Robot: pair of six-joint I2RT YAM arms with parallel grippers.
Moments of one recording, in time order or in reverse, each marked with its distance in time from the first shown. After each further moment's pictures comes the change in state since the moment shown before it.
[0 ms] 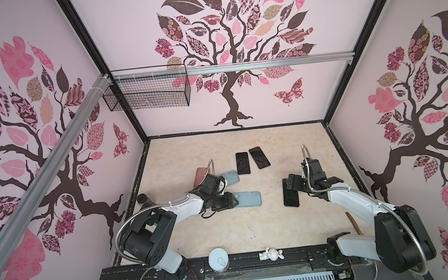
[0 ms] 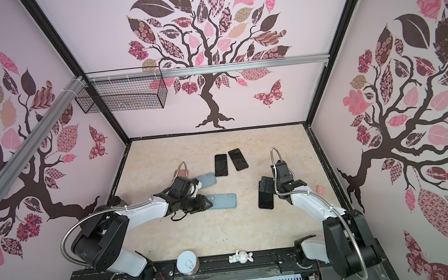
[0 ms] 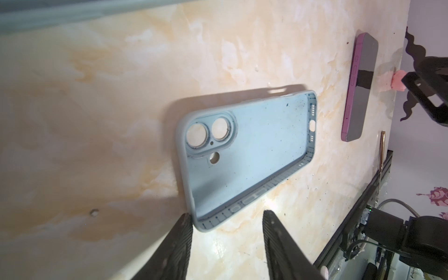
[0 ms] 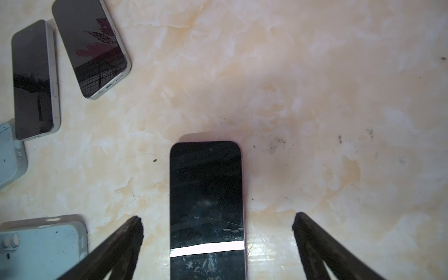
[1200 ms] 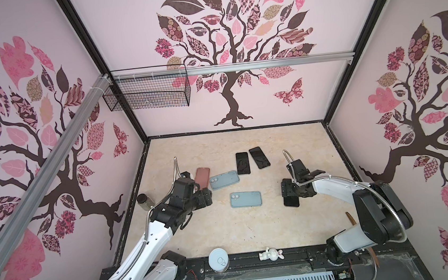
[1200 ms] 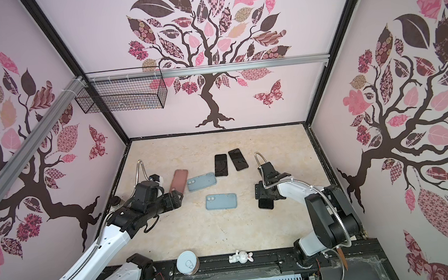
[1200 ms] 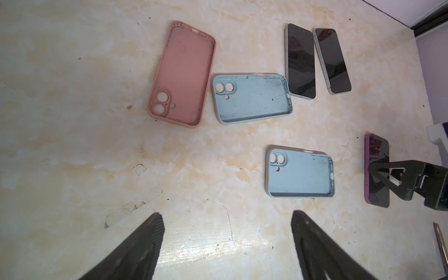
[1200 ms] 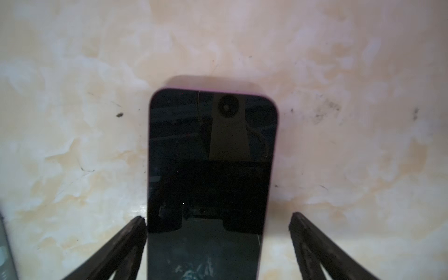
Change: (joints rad) left arm 0.119 -0.652 0.004 -0.478 -0.476 0.031; right arm 0.127 0.249 0.120 -0.160 0.063 -0.057
